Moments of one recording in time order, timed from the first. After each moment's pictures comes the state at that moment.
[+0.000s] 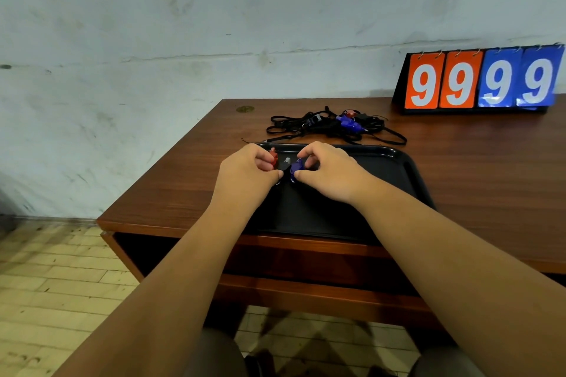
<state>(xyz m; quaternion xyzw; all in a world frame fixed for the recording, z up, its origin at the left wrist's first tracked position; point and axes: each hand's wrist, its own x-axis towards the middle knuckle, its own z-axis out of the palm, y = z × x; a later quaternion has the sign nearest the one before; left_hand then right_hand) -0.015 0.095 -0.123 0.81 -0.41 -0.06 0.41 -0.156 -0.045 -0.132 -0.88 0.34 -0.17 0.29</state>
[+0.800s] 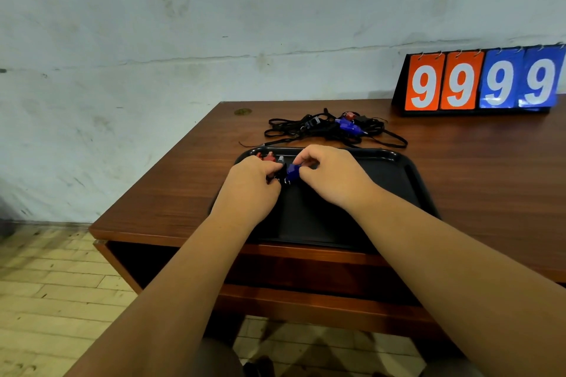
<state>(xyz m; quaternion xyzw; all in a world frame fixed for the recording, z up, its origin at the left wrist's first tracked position) -0.020 0.087 -0.121 0.83 -0.51 -0.01 0.22 -0.153 -0.043 -0.132 -0.86 0.34 -0.22 0.30</state>
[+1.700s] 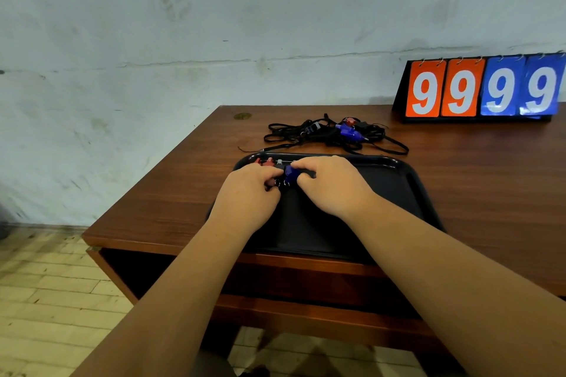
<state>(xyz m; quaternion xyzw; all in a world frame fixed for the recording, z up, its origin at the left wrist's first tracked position) -0.007 0.079 -0.130 0.82 -0.53 0.01 0.23 -0.150 -0.040 -0.130 -0.90 0.34 -0.18 0.22</state>
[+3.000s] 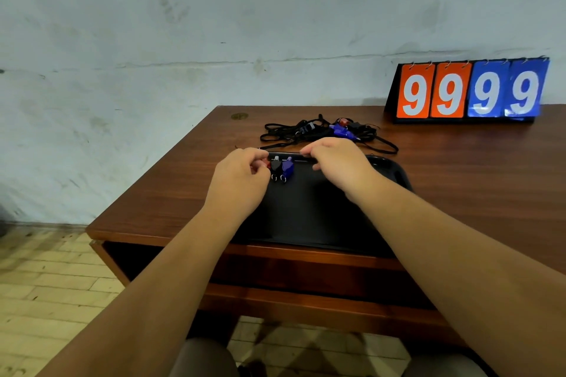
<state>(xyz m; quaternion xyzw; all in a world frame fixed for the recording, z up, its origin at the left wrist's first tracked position) -0.015 0.088 -0.115 0.80 -0.46 0.03 0.38 -0.161 -0.050 -0.103 -0.77 0.40 -0.27 0.42</state>
